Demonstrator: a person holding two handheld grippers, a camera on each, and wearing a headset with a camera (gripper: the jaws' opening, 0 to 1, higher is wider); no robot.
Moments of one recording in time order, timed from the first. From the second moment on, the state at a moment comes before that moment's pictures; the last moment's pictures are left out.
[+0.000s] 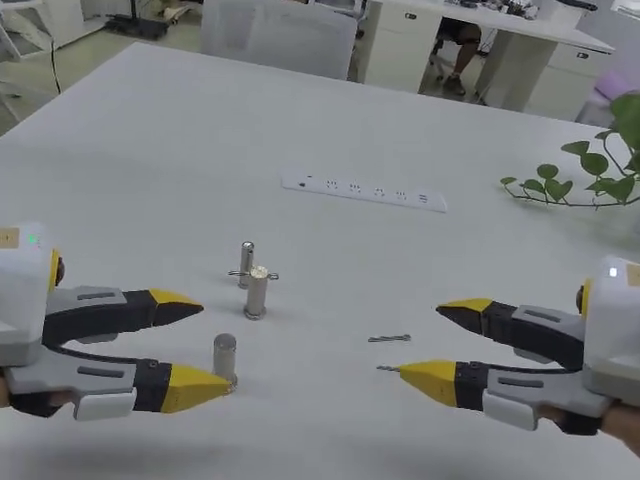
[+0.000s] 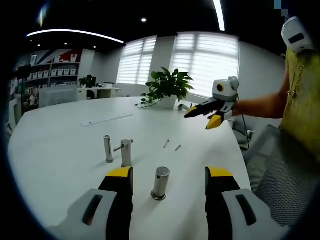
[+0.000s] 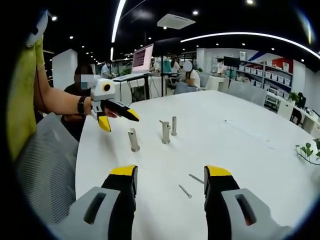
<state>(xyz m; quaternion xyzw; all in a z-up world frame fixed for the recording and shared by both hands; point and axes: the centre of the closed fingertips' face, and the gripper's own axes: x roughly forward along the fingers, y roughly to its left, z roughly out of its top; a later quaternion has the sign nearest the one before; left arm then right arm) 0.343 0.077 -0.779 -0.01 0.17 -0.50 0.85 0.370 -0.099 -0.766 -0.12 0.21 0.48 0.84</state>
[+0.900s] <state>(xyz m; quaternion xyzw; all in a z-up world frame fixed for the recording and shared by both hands) 0.307 0.077 -0.745 -0.01 0.15 -0.45 0.88 0.416 -0.129 -0.786 -0.24 0.28 0.51 0.78</state>
